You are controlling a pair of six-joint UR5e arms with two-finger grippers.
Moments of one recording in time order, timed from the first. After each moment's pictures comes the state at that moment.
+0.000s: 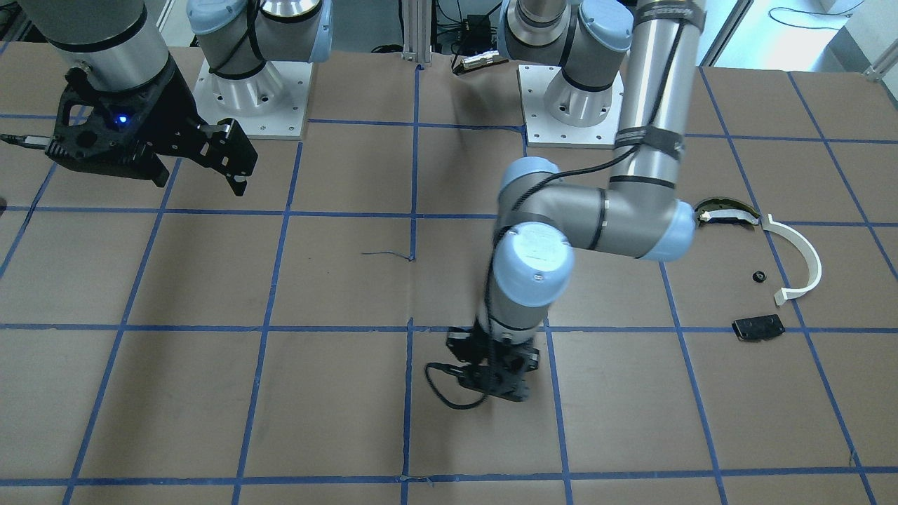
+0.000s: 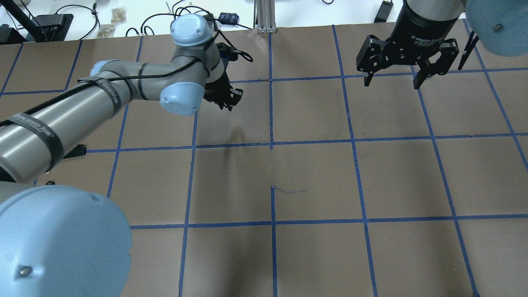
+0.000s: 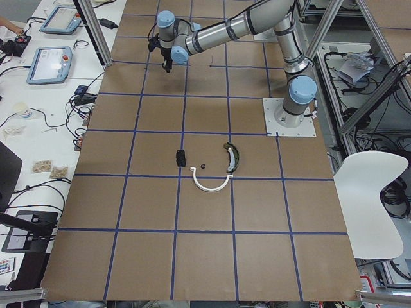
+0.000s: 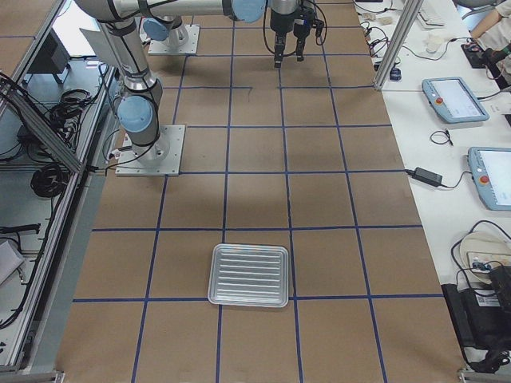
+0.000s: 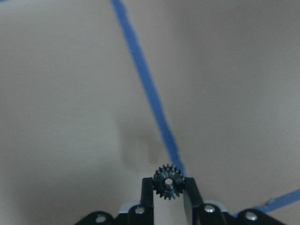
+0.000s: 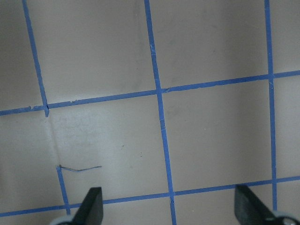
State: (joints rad) left arm -1.63 -2.09 -1.57 -0.99 1.52 0.18; right arm 1.57 -1.53 1.50 -1.53 -1.56 0.12
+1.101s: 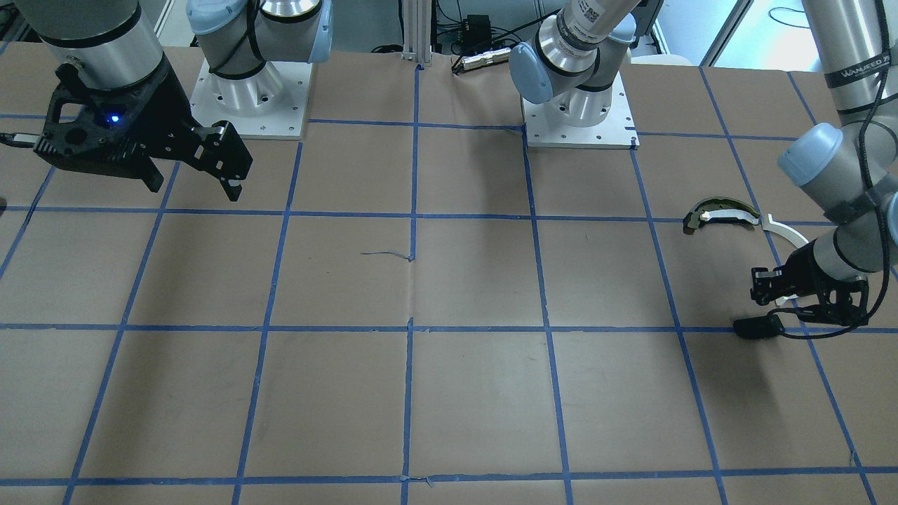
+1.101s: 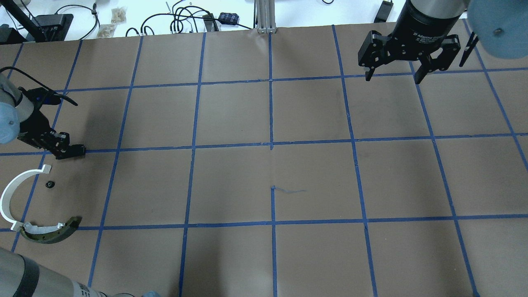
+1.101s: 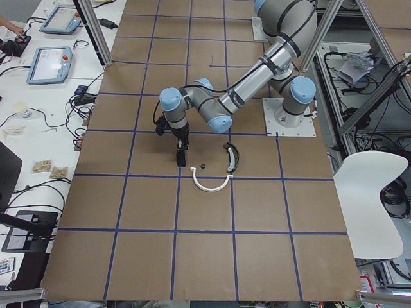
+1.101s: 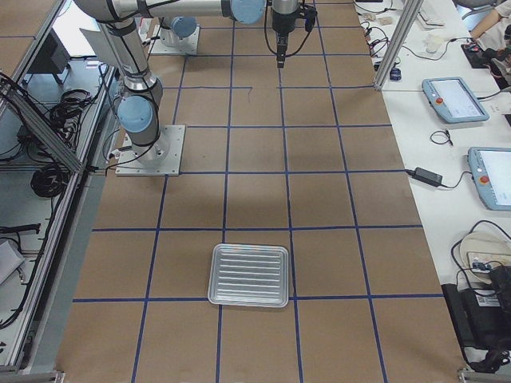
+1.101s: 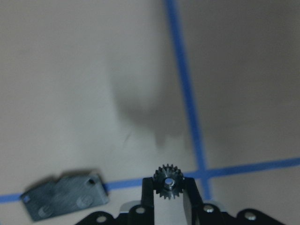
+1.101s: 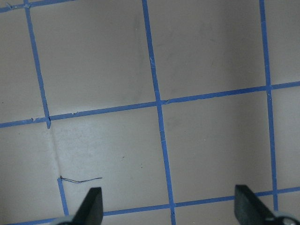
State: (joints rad) left arm -0.94 -1.95 -1.80 -1.07 1.70 0.71; right arm 1.56 -1.53 1.51 -1.58 -1.56 0.12
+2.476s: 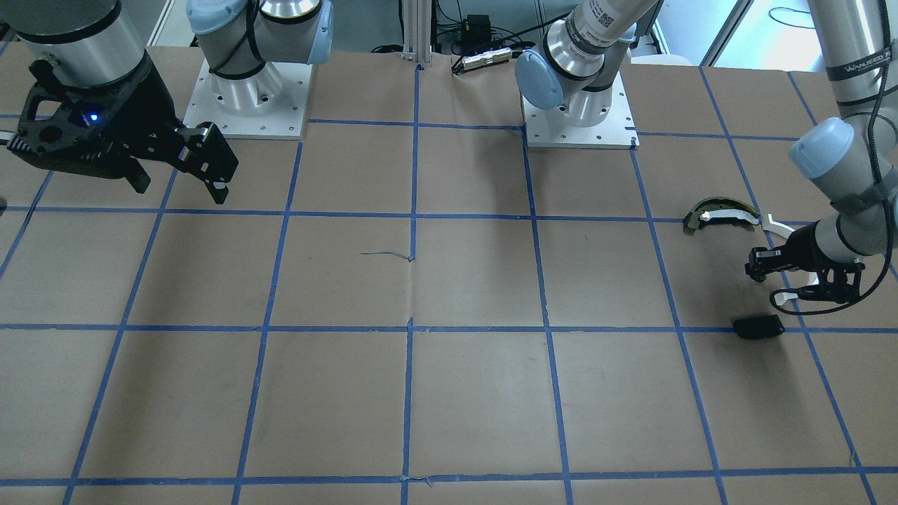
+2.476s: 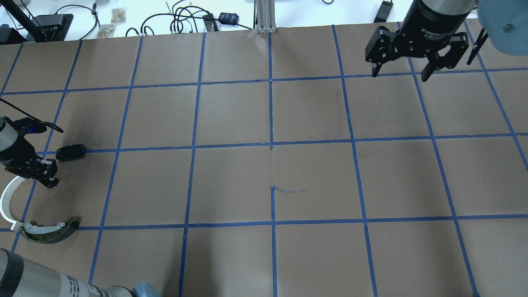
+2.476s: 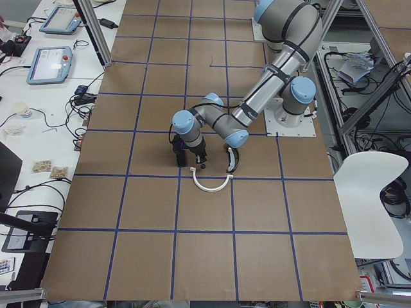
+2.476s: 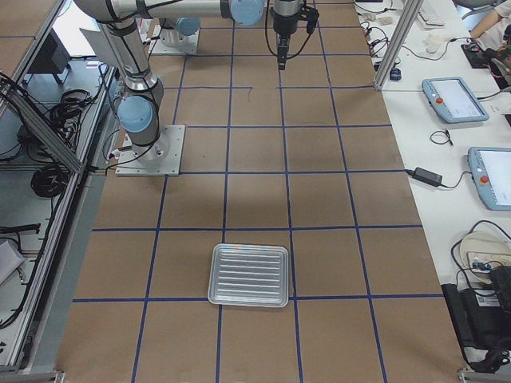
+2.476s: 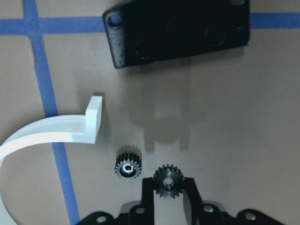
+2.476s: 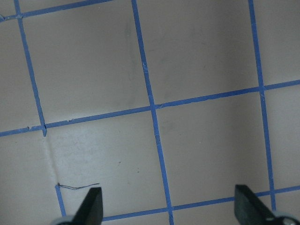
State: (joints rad) left arm -0.85 -1.96 -1.85 -1.13 1.72 0.72; right arm 1.54 -1.53 1.51 -1.58 -1.56 0.13
